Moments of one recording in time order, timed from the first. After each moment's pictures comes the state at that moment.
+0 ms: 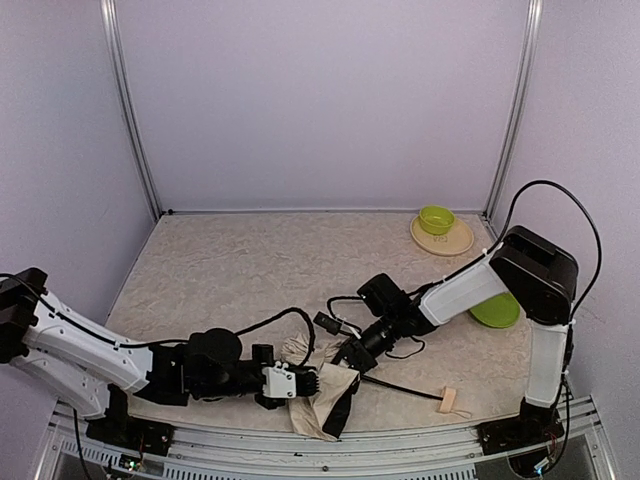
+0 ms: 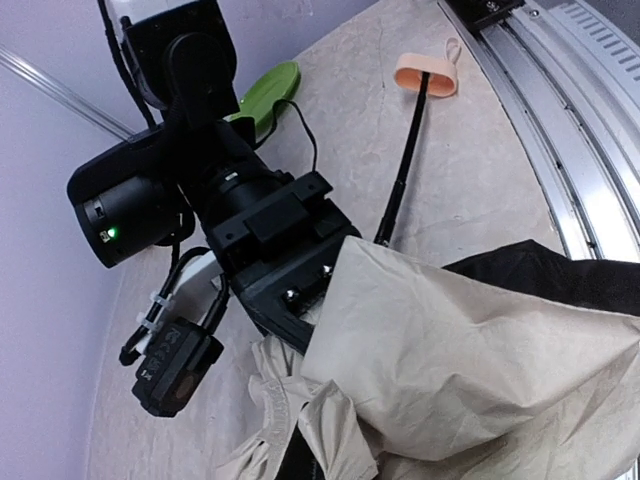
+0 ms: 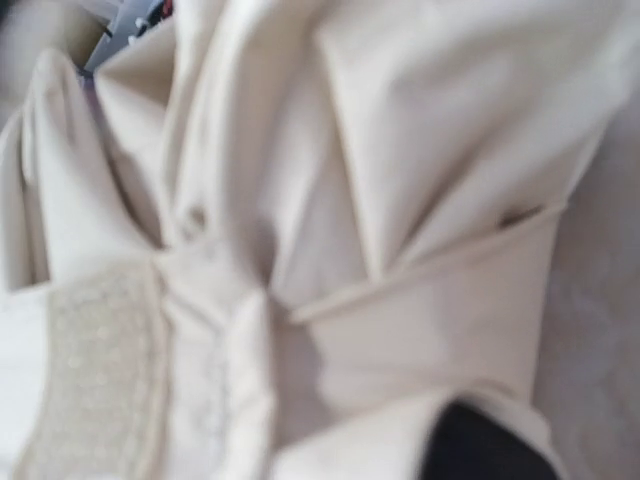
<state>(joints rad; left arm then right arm) -1.31 1.38 0.46 0.56 -0.11 0.70 0.84 1.98 0.95 0.09 -1.00 0.11</state>
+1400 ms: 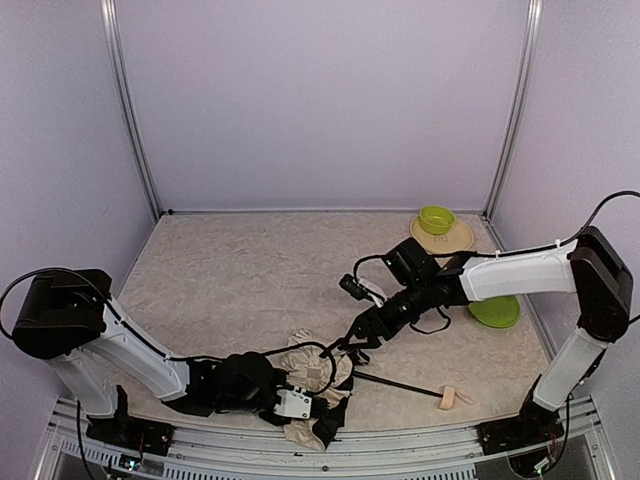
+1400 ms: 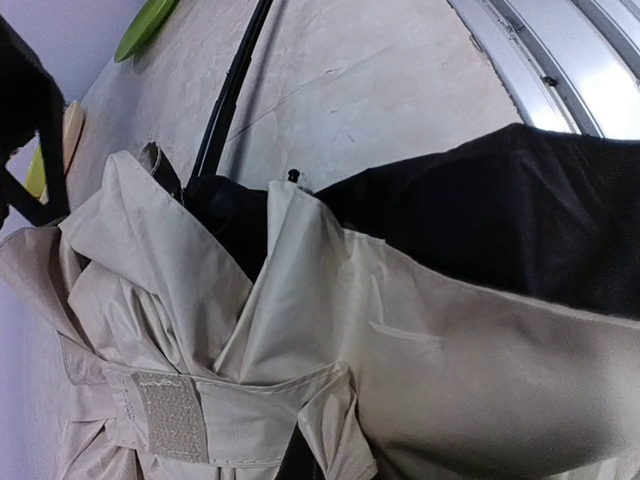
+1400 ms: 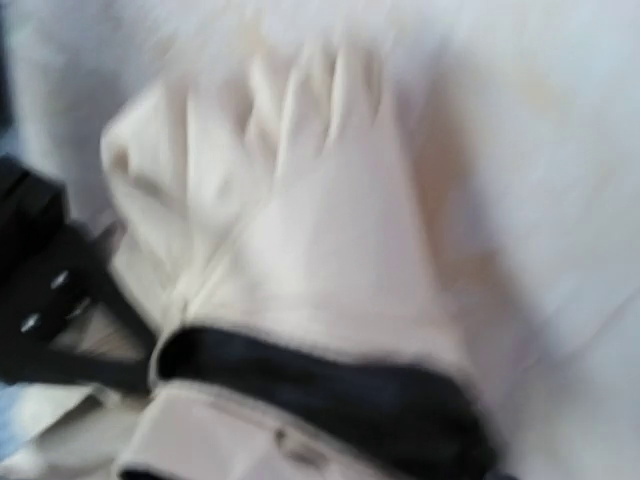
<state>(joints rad) -1.31 1.71 0.46 0.62 -0.11 0.71 0.80 1.67 0.97 -0.25 -0.60 0.16</state>
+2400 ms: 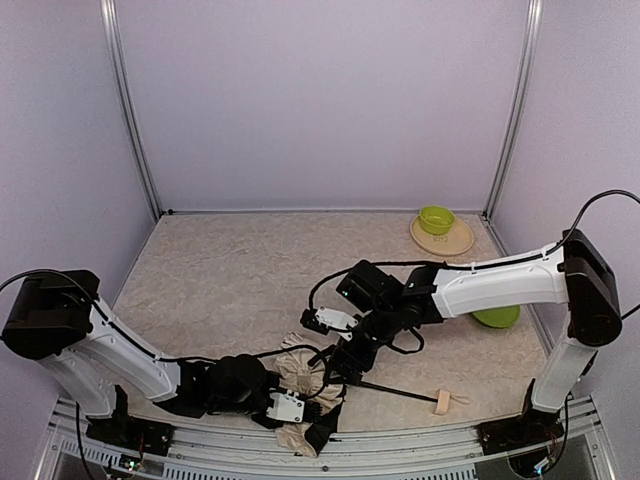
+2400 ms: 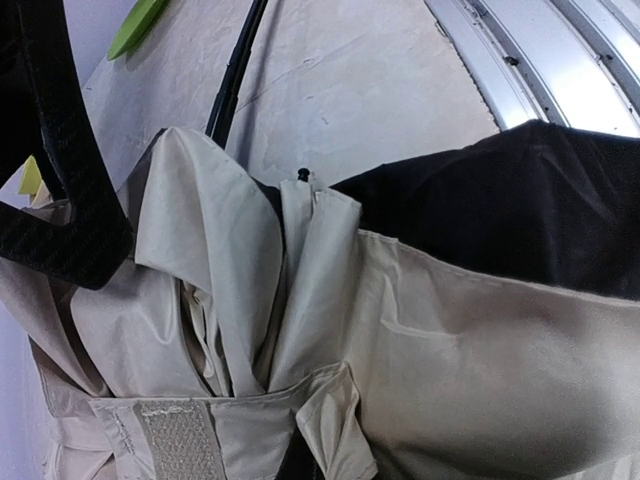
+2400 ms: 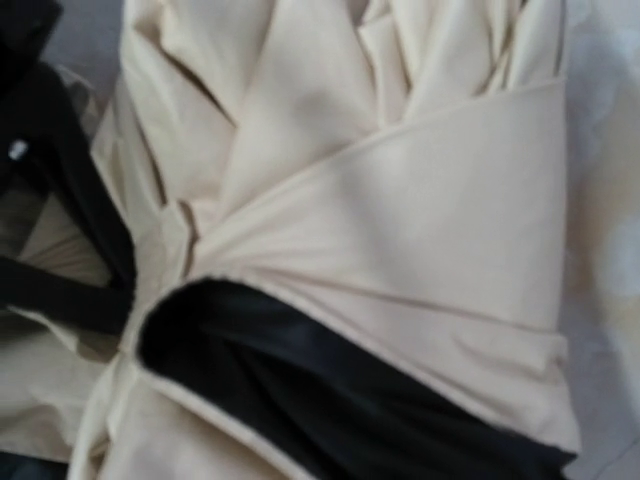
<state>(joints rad) -1.32 1.64 0.42 0.58 -0.12 0.71 1.06 1.74 1.13 -0.44 -0.28 -0.06</state>
